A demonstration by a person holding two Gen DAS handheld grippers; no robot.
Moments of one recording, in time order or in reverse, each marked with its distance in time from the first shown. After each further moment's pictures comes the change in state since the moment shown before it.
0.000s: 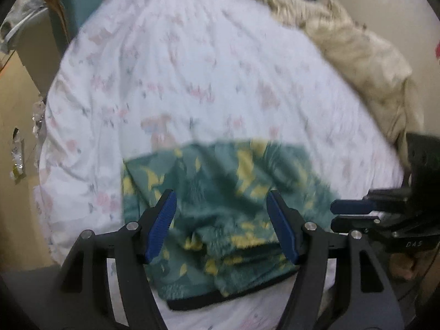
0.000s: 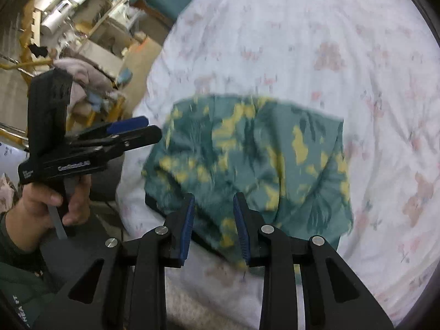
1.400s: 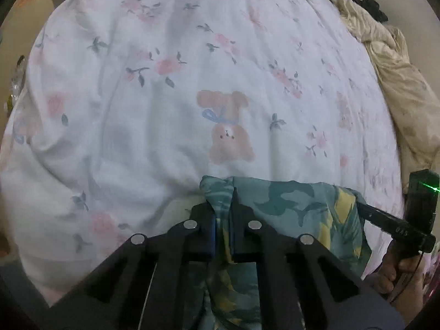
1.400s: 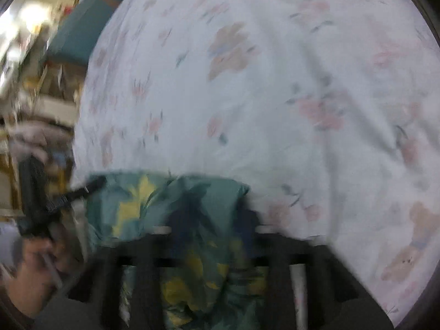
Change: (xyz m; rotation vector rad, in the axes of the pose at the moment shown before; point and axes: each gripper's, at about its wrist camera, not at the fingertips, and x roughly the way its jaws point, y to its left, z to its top) left arm 0.114 0.084 0.030 -0.276 0.183 0.032; right arm 0.065 -0.114 0.055 0.254 0.081 -0.157
